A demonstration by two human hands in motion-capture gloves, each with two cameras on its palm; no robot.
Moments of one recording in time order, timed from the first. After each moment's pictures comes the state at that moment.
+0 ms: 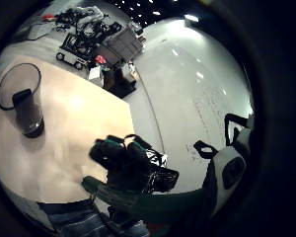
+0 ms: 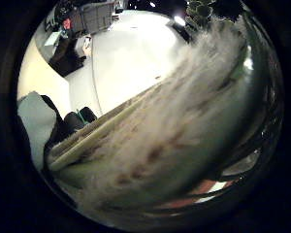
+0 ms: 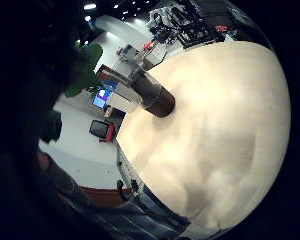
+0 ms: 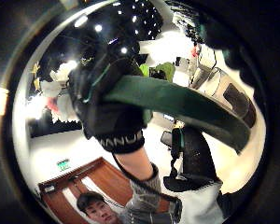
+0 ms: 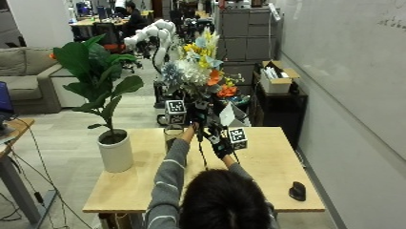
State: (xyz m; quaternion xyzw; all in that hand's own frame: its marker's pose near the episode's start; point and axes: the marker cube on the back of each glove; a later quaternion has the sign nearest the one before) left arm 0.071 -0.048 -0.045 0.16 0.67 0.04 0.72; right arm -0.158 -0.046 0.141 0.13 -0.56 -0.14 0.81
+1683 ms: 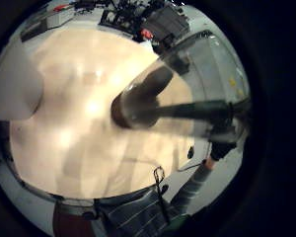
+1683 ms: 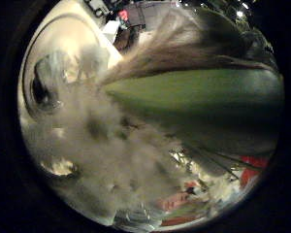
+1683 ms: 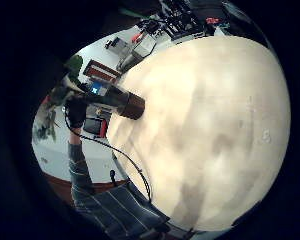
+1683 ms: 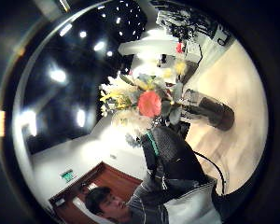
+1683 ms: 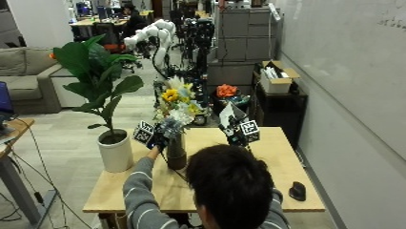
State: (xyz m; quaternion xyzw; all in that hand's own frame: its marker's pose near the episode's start) left arm -0.107 -0.065 0.142 -0.05 0.49 0.02 0.87; right arm -0.090 -0.105 0.149 0.05 -0.58 -0.13 0.80
